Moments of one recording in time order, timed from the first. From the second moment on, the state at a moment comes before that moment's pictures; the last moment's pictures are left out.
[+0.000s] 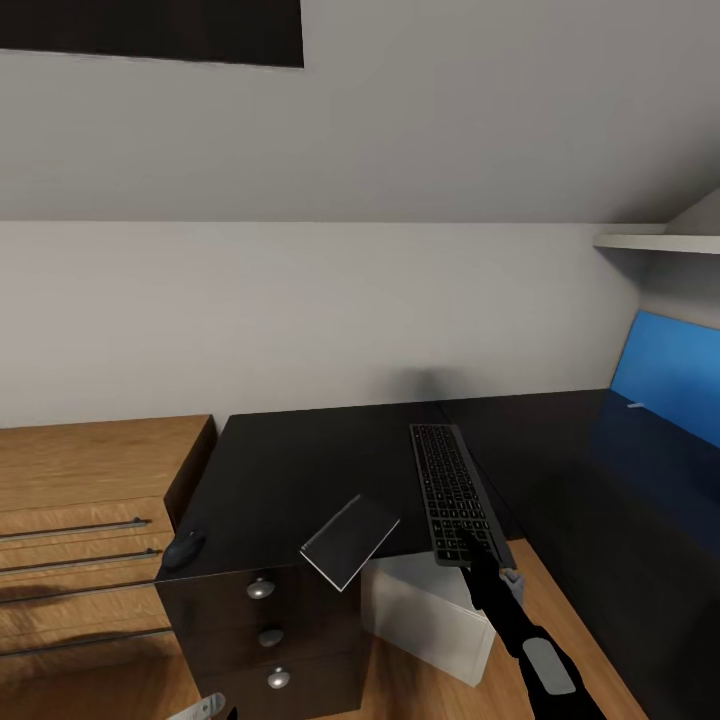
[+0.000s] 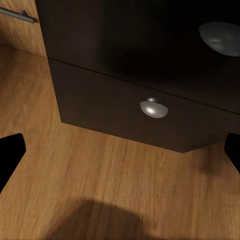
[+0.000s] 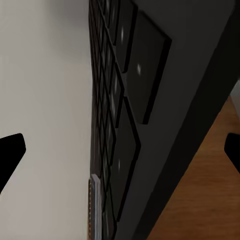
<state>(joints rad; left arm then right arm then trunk) -0.05 0.00 0.06 -0.72 0.34 -0.08 0.02 -0.46 0.10 -0.59 -0.56 -0.77 0.34 0.63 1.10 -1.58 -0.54</state>
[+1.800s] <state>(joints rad) -0.06 0.00 0.06 -0.72 0.34 -0.08 0.02 -0.46 0.08 -0.59 -0.56 -0.77 0.34 0.63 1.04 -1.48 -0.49</state>
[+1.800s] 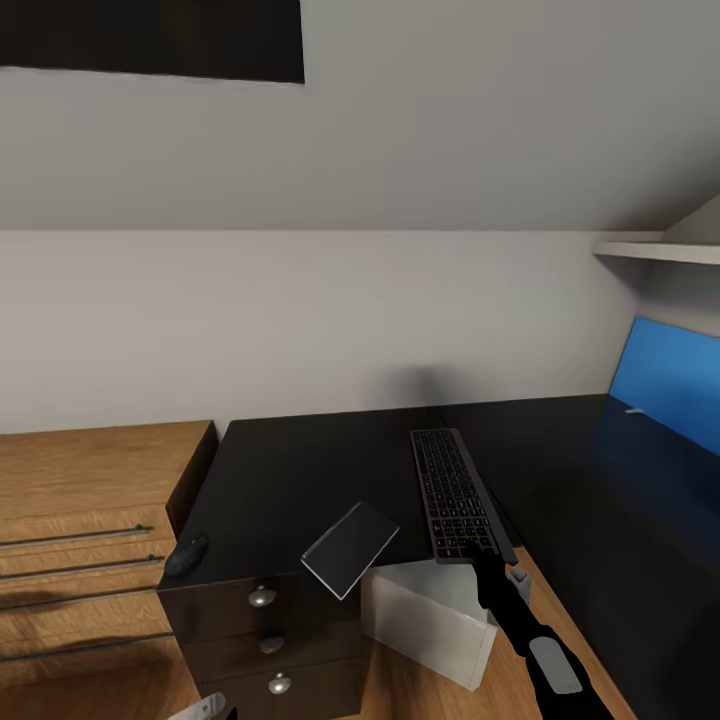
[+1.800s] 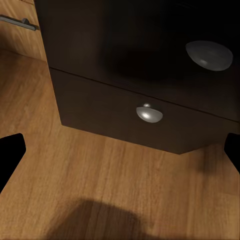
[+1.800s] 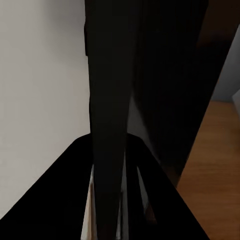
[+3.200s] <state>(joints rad) -0.05 0.00 0.06 -0.60 0.34 -0.20 0.02 -0.46 0.01 -0.59 -0.66 -0.76 0.52 0.59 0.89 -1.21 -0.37</state>
